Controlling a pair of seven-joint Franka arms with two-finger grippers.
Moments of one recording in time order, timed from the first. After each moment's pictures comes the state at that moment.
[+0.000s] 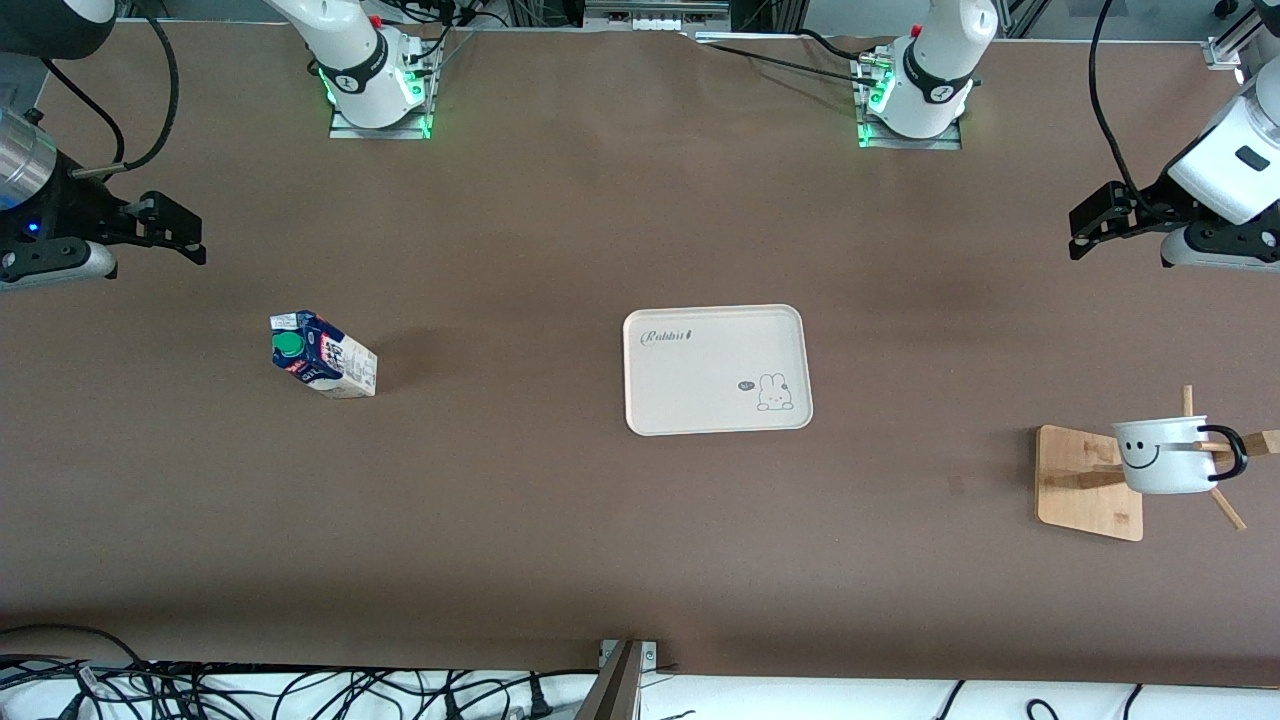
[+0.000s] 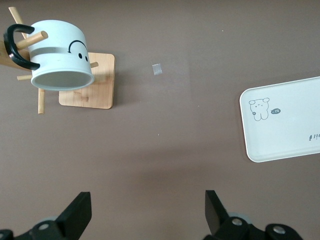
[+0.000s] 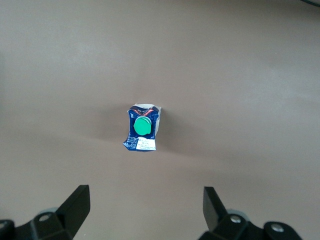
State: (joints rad) left arm -0.05 -0.05 0.01 -1.70 0.03 1.68 0.05; right arm 0.09 0.01 -0.07 -1.67 -0.02 1.68 -0.17
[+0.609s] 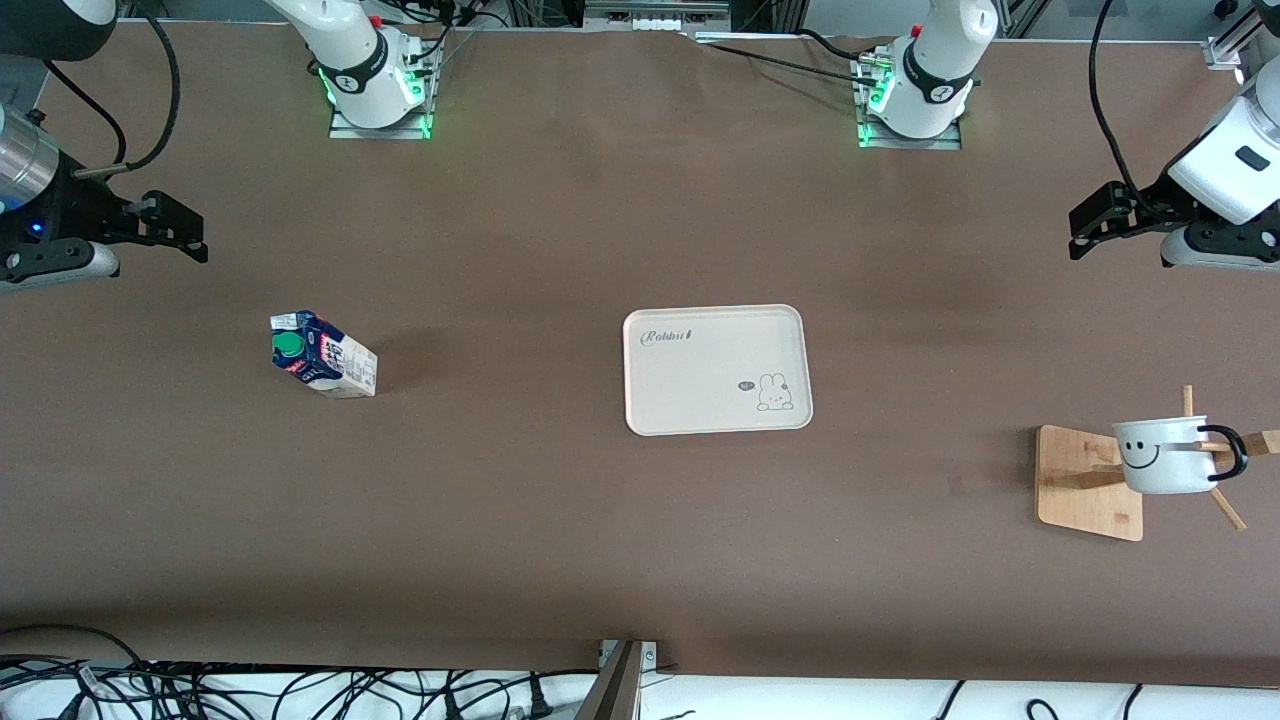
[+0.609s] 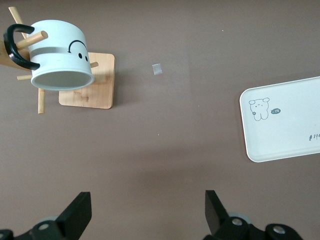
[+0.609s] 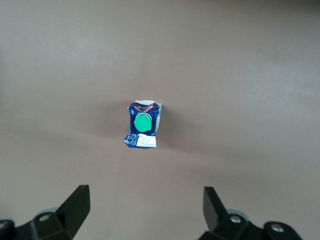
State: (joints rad) left arm -0.05 -0.05 0.01 -1.70 0.03 1.68 0.05; right arm 0.09 0.02 -0.07 -1.67 -0.02 1.67 -0.17
